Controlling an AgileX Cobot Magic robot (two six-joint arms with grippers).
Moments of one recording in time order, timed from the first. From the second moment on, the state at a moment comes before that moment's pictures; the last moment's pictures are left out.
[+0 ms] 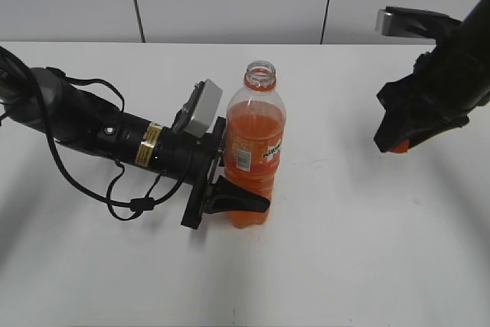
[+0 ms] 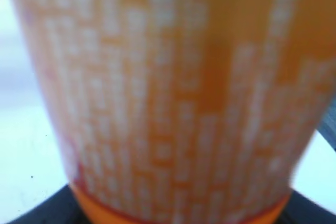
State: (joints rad) left arm -0.36 2.29 -1.19 1.63 -1.18 -0.61; right arm 0.20 1.71 -1.17 0.39 1.00 -0.40
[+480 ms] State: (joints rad) left arm -0.36 2.29 -1.19 1.58 -1.16 -0.57; right arm 0.06 1.71 -0.90 0.40 0.68 -0.28
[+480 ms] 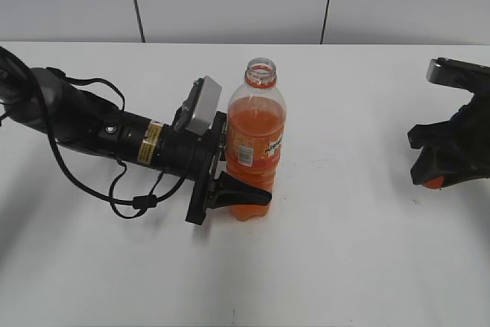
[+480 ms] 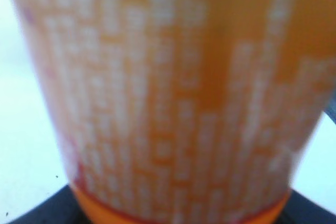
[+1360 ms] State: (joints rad) left arm -0.36 2.29 -1.19 1.57 -1.16 -0.56; right arm 0.04 1.88 -0.85 0.40 0.48 -0.26
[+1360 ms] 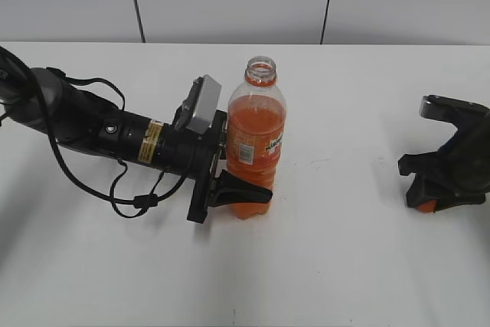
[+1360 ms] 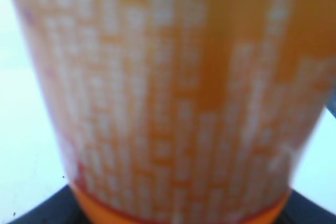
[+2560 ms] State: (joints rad) left arm -0.36 2.29 -1.19 1.53 -1.16 -0.56; right arm 0.04 1.67 -1.04 0.39 0.72 -0.22
